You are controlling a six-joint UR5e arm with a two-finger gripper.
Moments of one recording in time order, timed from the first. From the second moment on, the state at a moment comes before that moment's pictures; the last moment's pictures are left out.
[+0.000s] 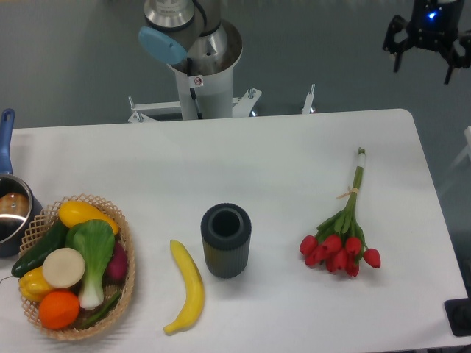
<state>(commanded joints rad) 3.11 -1.64 -1.58 -1.29 1.45 1.63</state>
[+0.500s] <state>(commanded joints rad) 3.12 -1.64 -1.61 -1.28 1.45 1.62</state>
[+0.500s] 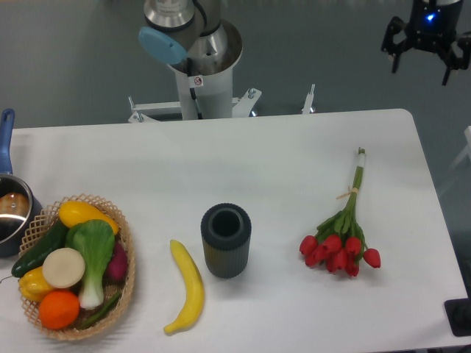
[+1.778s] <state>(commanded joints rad) 3.09 -1.80 -1.72 -1.18 1.30 1.45</state>
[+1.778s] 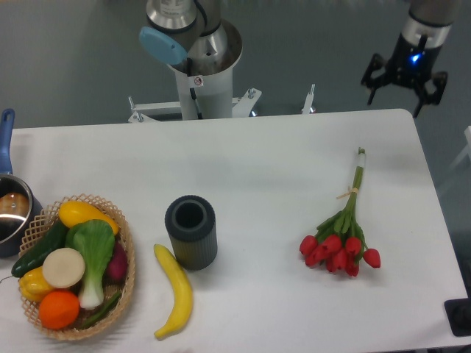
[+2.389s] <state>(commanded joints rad) 3.03 -1.94 -1.64 -1.17 1.30 1.44</state>
